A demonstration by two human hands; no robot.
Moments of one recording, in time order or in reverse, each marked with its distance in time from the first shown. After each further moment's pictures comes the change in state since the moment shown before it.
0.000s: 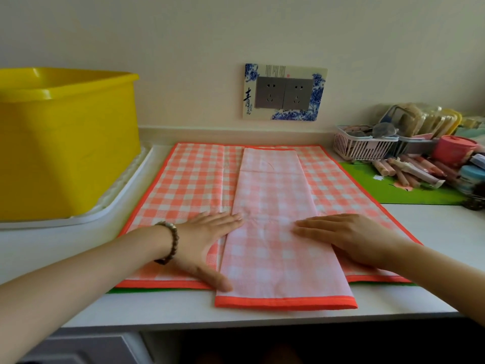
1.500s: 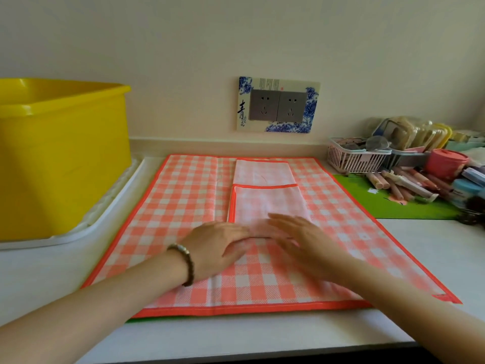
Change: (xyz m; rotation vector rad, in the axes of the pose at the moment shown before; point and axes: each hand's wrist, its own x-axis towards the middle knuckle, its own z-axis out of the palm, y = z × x) left_hand 0.037 0.016 0.004 -0.126 0.535 0.021; right_hand 0.062 -0.031 0.009 0.392 0.009 0.557
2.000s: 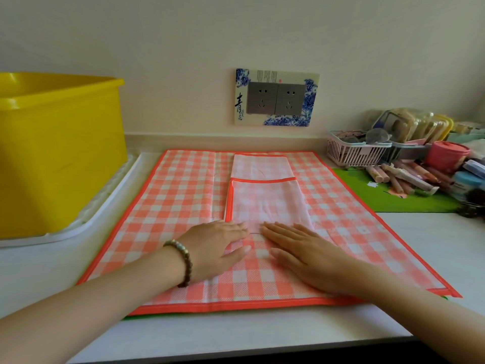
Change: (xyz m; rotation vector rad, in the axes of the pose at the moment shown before) left_hand -0.003 0.009 -0.005 0.107 -0.226 -0.067; right_hand -0.016 0.001 0.002 -0.047 -0.258 -0.056
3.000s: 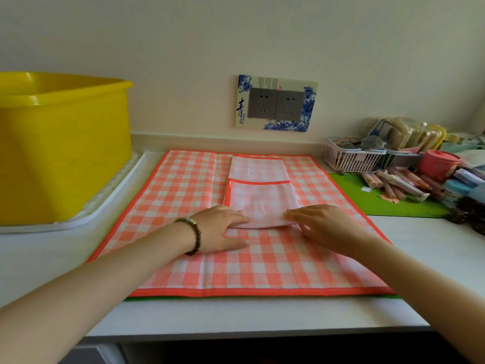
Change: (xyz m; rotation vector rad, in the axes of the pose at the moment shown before) left_hand 0.024 -0.005 -0.010 -0.046 -0.045 -0.056; right_hand 0.001 0.054 -0.029 -0.350 0.342 -0.156
